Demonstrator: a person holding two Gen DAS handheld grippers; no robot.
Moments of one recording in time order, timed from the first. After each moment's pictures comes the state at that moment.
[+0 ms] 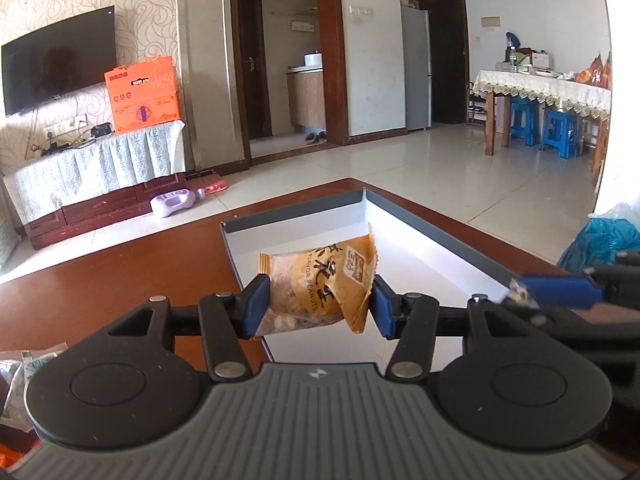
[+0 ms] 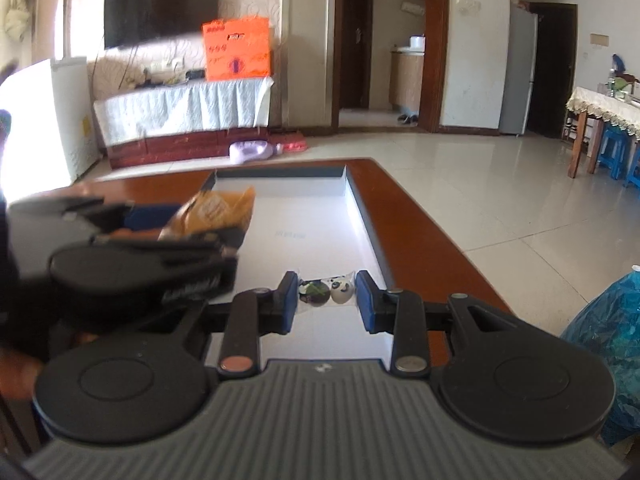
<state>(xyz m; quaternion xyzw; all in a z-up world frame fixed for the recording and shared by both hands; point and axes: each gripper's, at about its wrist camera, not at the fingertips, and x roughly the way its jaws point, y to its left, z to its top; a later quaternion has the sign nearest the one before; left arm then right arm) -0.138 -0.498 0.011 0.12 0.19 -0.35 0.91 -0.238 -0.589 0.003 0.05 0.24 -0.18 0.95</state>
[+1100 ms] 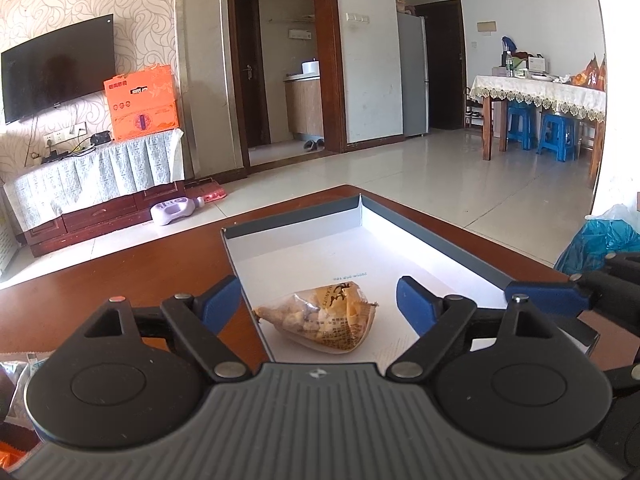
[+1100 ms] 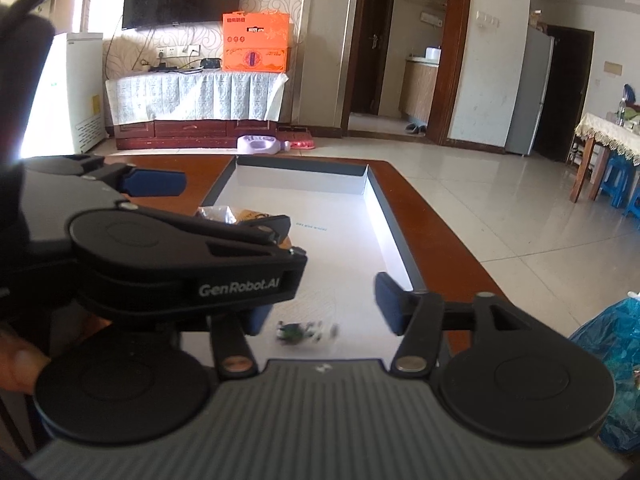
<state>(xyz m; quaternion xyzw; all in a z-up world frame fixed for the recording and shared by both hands) -0.156 -0.493 0.023 0.11 0.18 -0.35 0.91 -0.237 -0.565 0.000 0.00 0.24 -0.18 0.95</state>
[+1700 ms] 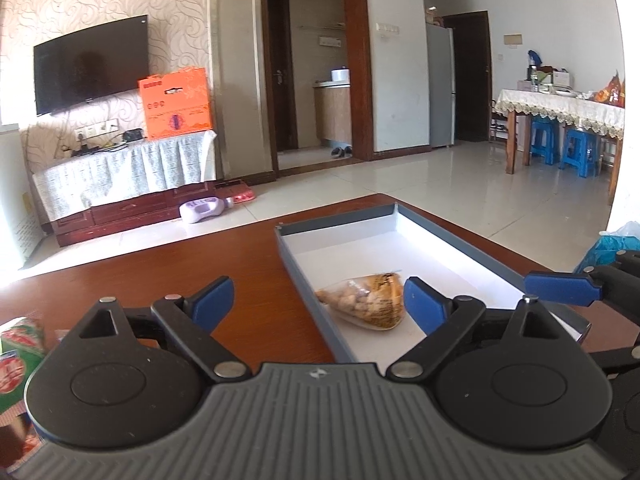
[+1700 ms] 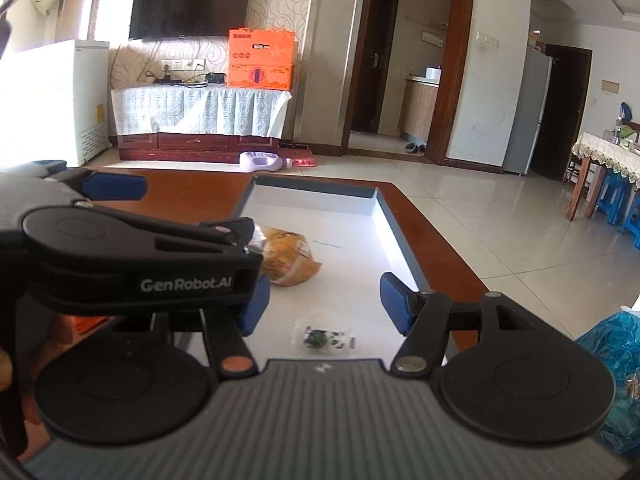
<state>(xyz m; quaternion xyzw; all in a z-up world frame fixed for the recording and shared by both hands) -0.188 -0.425 0.044 0.09 0.17 -0.31 0.93 -0.254 -0.540 0.009 -0.01 0.22 -0.18 0.96</state>
